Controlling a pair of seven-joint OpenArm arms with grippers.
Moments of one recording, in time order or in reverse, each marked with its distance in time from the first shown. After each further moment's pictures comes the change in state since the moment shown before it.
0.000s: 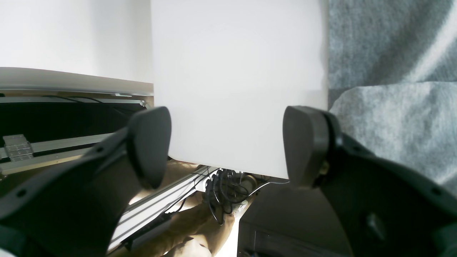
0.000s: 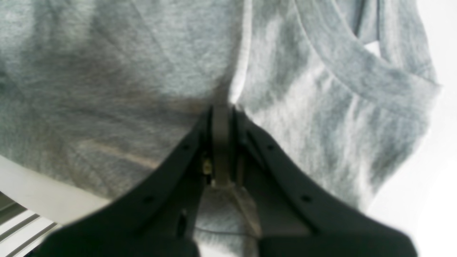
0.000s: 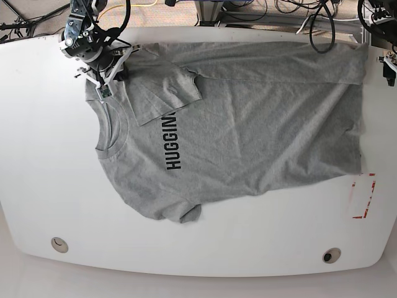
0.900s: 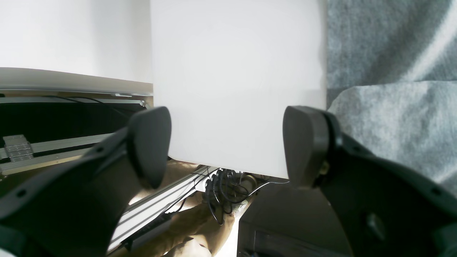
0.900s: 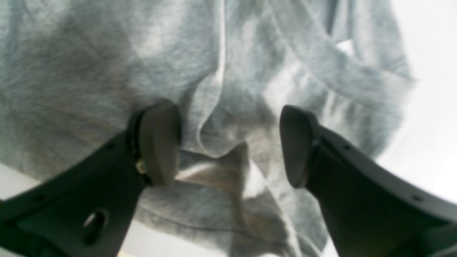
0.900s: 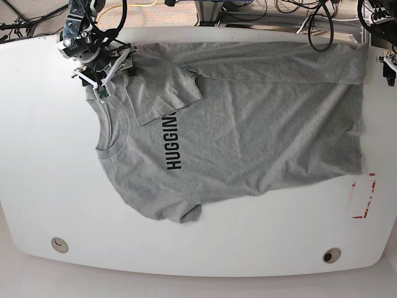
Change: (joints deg) left arm 0.0 0.1 -1.0 0.0 -0.2 0.0 0.0; right arm 0.2 0.2 0.4 0.0 -0.7 -0.2 0.0
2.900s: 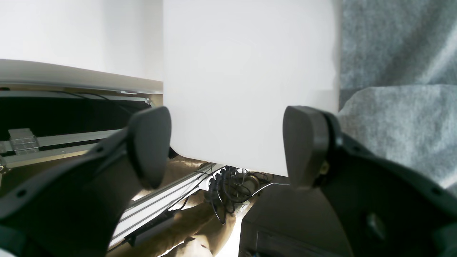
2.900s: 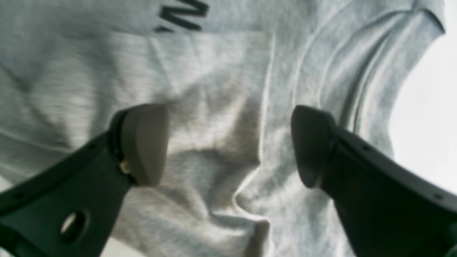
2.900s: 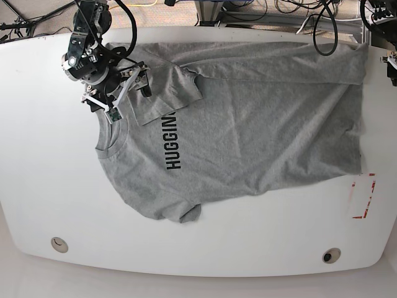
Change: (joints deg) left arm -0.1 -0.2 -1.7 0.2 0.0 0.0 0.0; right arm 7.7 -0.2 -5.0 2.0 2.4 0.0 -5.8
